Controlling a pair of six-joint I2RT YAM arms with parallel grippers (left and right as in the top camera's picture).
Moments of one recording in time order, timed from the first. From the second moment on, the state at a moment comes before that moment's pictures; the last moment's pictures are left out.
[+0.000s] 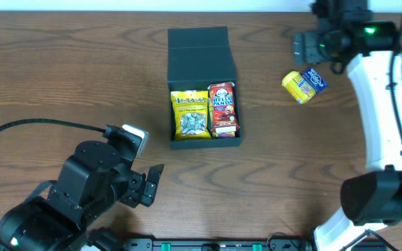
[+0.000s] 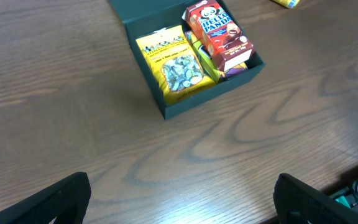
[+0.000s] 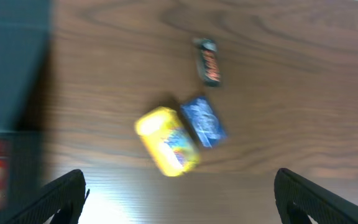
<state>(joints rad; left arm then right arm) -0.59 0.82 1.25 -1.25 -0.03 -0.17 0.01 1.83 1.88 -1.06 0.09 -0.10</state>
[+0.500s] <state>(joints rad) -0.59 0.82 1.25 -1.25 -0.03 -0.17 -0.09 1.83 1.39 -0.58 -0.05 -0.38</state>
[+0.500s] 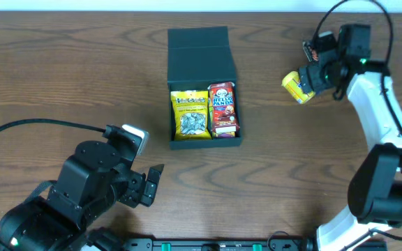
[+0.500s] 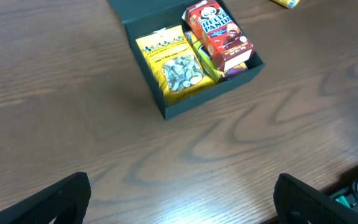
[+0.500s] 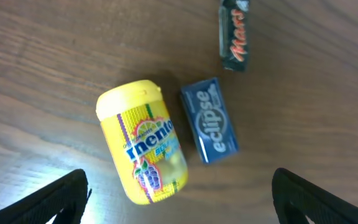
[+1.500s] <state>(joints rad) -0.59 0.82 1.25 -1.25 -0.03 -0.17 -0.09 1.93 1.20 -0.33 -0.20 -0.41</state>
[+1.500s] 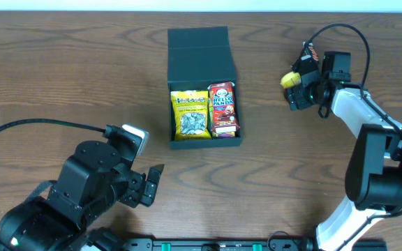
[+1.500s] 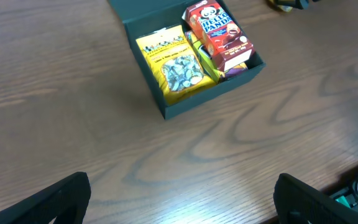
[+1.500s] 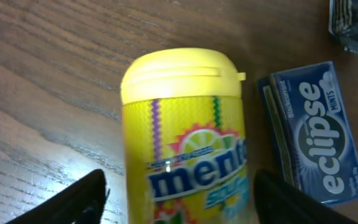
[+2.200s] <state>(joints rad) -0.59 0.82 1.25 -1.25 -0.03 -0.17 -0.09 1.94 1.20 -0.31 -0.20 -0.30</state>
